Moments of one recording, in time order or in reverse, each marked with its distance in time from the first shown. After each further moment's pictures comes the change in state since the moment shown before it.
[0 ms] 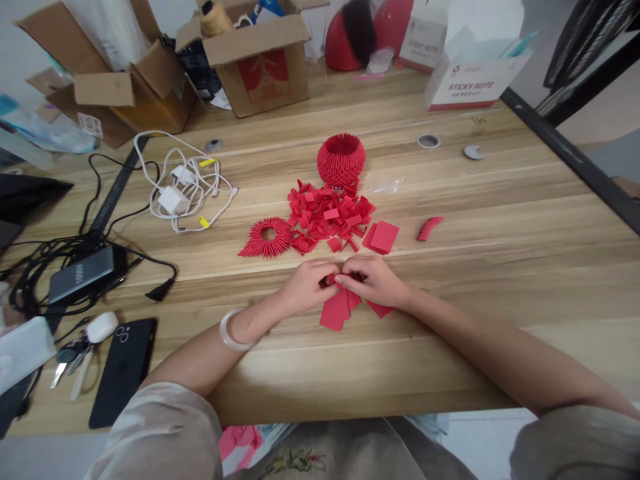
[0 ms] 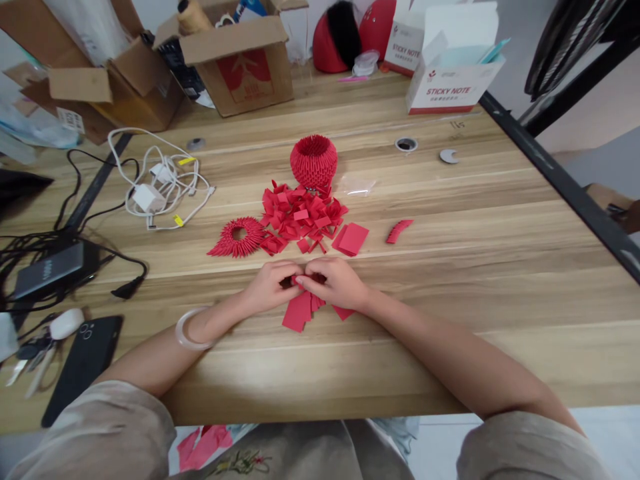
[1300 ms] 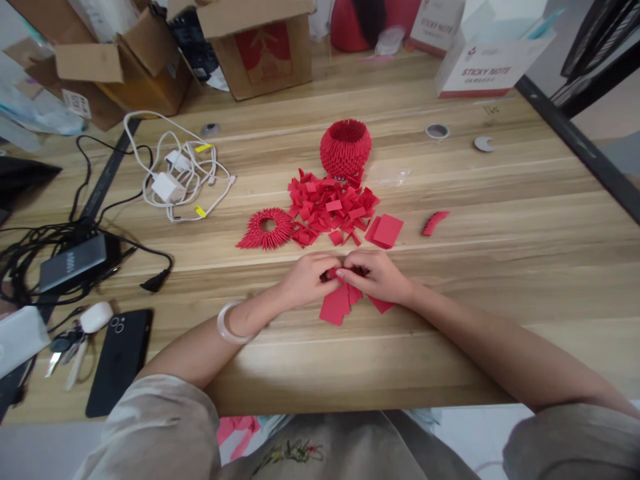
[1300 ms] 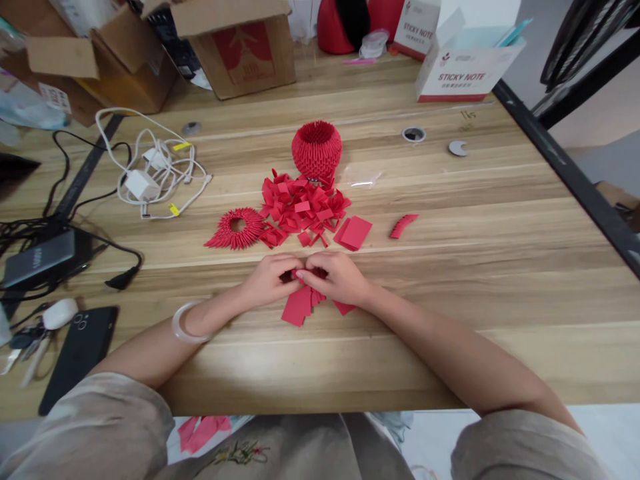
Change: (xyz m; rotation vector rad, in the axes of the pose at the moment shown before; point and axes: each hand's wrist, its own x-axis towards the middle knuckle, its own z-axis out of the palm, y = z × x) left_hand 0.000 -0.002 0.002 -0.004 0.025 0.029; right_hand 0.001 0.001 -0.001 -0.006 0.006 -0.033
